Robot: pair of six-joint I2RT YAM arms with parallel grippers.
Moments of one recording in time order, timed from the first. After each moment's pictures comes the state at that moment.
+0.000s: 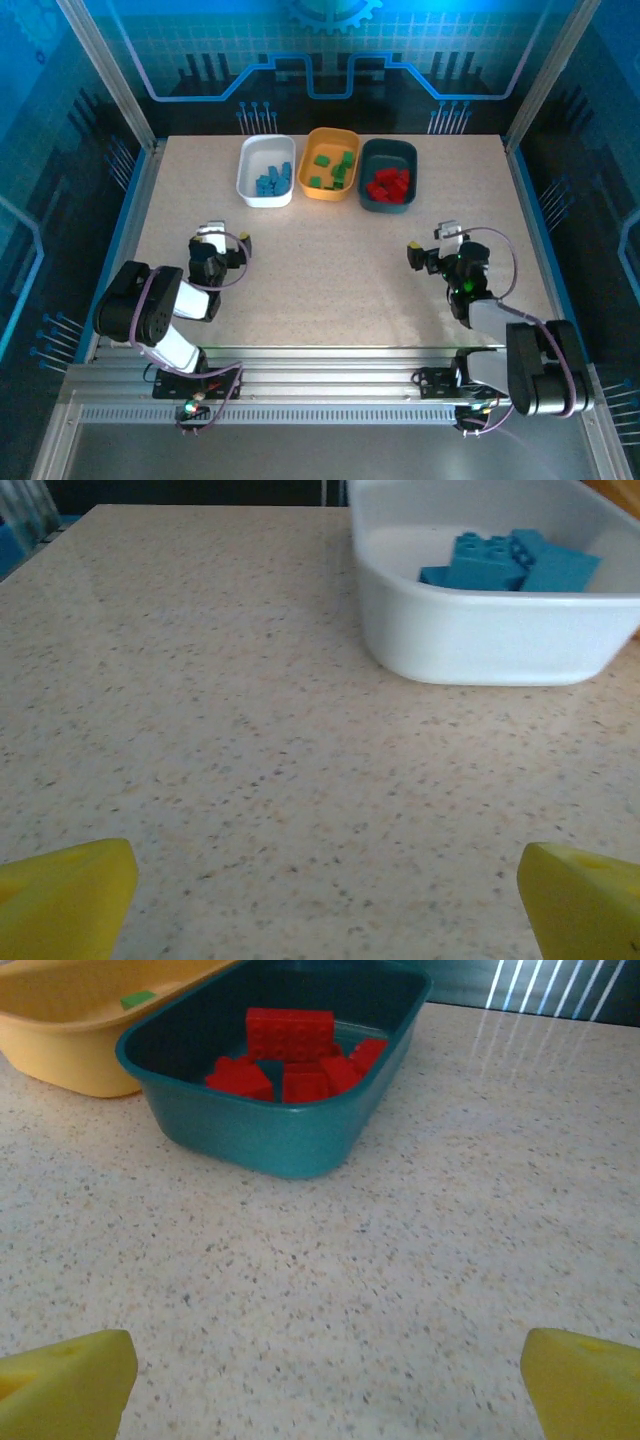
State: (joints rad) left arm -0.06 1.59 0.23 1.03 -0.15 -0.07; right arm 0.02 1.23 0.24 0.60 -0.17 -0.09
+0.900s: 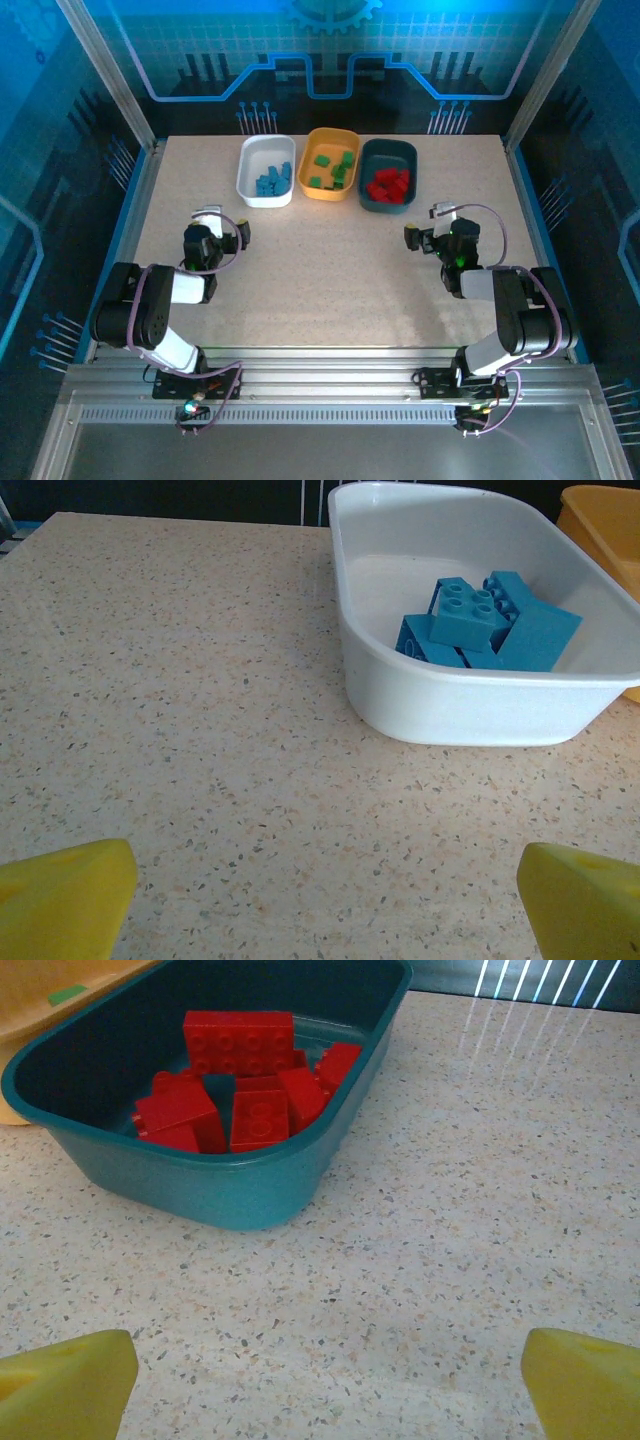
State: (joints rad) left arm -0.01 1.56 0.37 0.84 -0.02 -0.09; right arm 0.03 1.52 0.43 0.67 -0.11 -0.08
